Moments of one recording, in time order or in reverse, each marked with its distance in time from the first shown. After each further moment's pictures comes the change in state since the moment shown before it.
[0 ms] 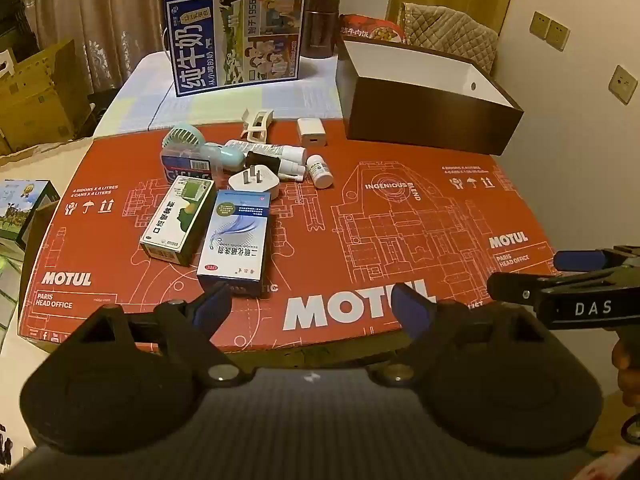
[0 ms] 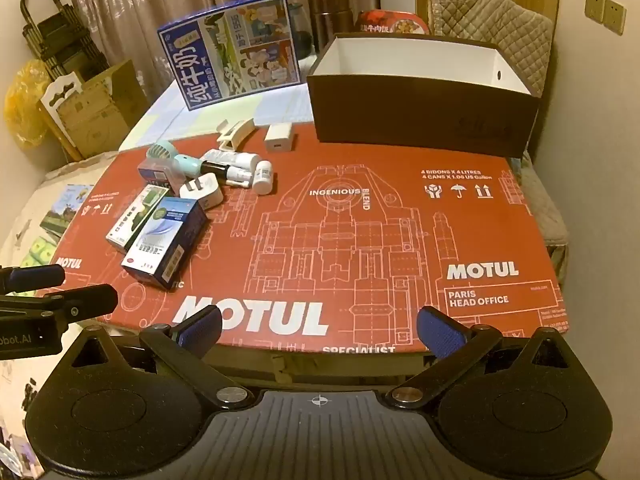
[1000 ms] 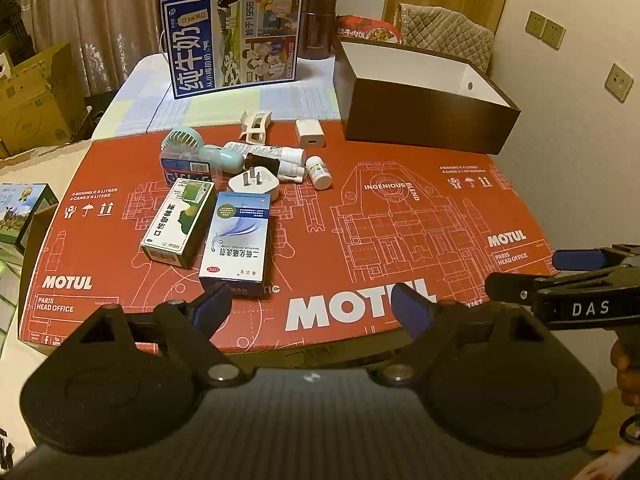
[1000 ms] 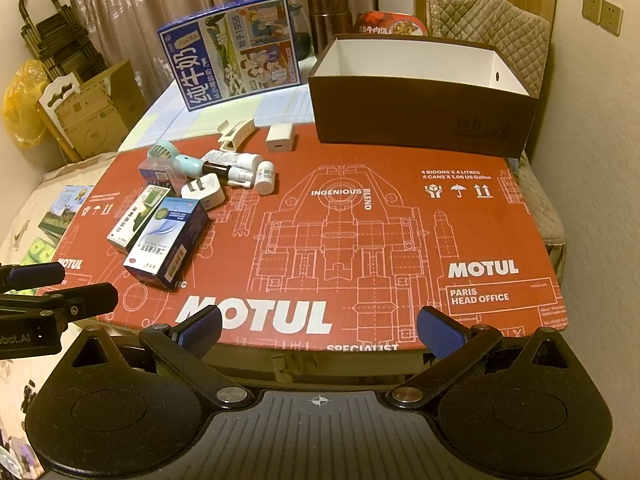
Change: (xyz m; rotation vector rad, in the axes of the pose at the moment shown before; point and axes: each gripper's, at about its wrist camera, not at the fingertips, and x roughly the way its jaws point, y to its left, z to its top) left arm -0.007 -0.008 0.003 -0.004 0.001 0.000; right arm -0.001 0.004 -0.001 -0.001 -0.002 -0.003
